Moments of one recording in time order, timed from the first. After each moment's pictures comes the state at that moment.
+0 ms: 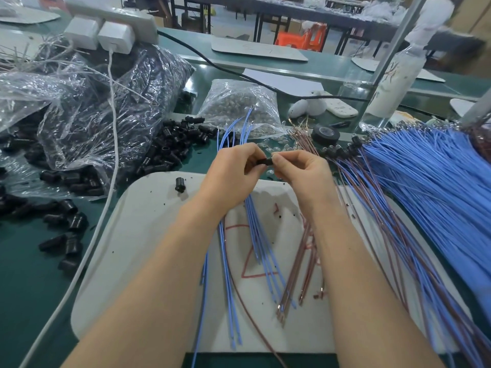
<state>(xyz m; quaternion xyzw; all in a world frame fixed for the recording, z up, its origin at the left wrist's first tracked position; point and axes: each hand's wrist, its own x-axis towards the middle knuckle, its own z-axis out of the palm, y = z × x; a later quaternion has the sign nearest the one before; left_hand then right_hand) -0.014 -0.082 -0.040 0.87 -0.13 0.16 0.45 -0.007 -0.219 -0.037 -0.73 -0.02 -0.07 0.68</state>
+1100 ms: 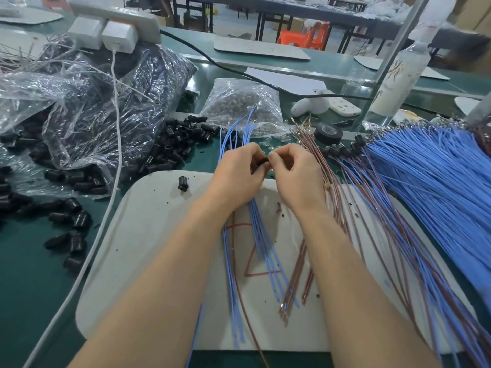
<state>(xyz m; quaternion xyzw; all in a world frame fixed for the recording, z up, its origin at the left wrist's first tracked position) -0.007 -0.086 -0.045 0.89 -0.08 0.13 0.43 -0.008 -0.204 -0.041 -0.86 -0.06 -0.18 0.47</state>
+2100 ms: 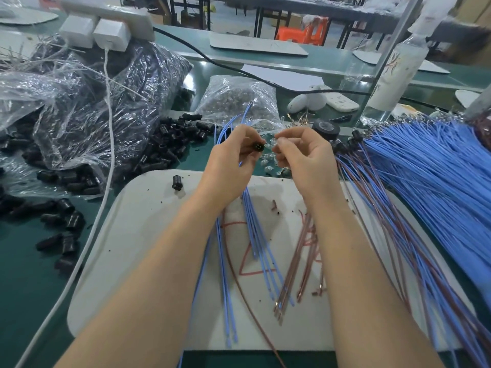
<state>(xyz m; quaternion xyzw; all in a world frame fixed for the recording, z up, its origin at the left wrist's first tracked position) -0.012 -0.083 -0.042 0.79 -0.13 0.15 0.58 -0.010 -0.218 -0.024 -0.74 -0.07 -0.13 0.65</state>
